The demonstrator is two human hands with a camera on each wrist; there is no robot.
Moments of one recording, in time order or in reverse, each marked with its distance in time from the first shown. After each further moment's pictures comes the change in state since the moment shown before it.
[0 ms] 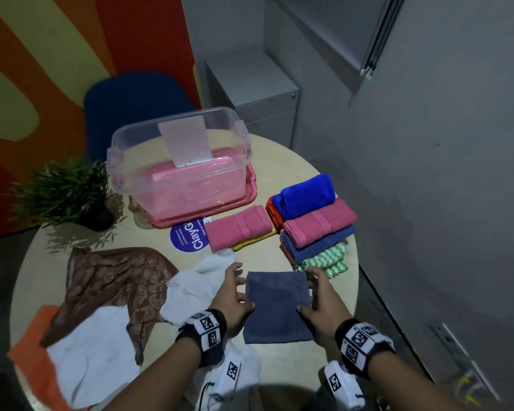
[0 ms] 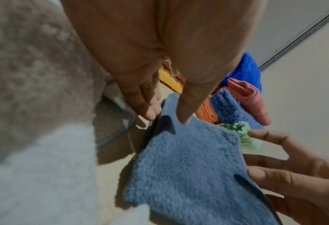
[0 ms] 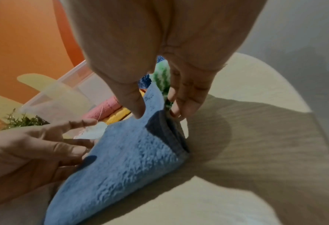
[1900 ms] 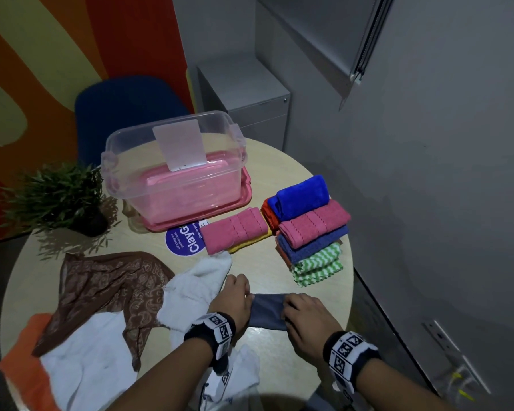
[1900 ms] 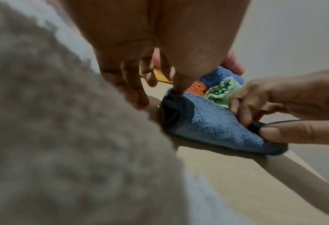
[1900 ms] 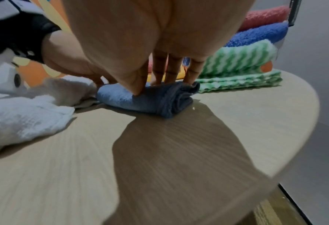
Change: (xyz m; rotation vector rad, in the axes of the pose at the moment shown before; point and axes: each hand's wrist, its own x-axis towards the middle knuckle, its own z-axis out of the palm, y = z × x) left_hand 0.024 -0.021 0.008 0.779 0.162 0.263; right_hand -0.015 0.006 0.028 -0.824 -0.116 -0.419
